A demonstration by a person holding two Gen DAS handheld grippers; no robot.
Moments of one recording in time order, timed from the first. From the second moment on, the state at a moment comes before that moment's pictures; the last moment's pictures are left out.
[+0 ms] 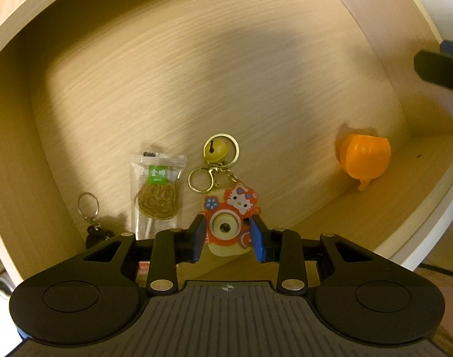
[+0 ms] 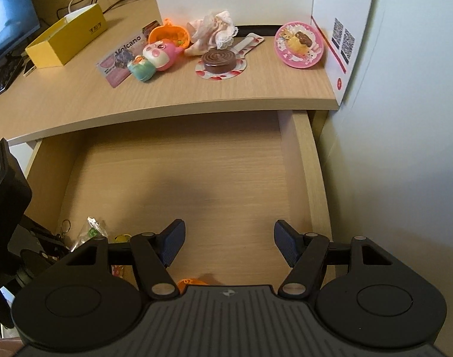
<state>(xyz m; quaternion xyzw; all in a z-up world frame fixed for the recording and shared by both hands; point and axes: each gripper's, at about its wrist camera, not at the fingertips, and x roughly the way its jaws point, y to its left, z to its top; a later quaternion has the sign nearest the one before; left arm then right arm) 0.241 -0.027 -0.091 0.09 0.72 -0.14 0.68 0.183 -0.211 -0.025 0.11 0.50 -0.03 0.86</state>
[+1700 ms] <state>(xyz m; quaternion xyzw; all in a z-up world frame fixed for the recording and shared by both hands) 0.184 0.102 -0.022 -0.14 0.56 -0.15 0.80 0.216 -0.166 -0.104 0.08 0.68 0.03 0.73</state>
